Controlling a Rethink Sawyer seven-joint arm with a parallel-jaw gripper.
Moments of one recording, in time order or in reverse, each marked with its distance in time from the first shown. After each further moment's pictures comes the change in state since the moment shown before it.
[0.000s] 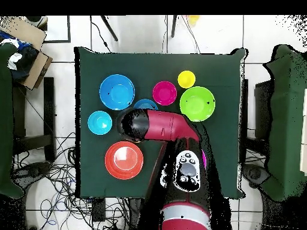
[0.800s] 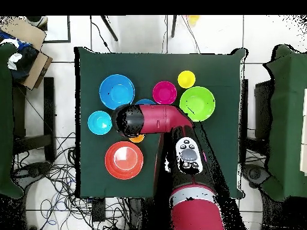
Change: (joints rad) arm -0.074 0.007 0.177 -0.019 -0.128 0.000 0.000
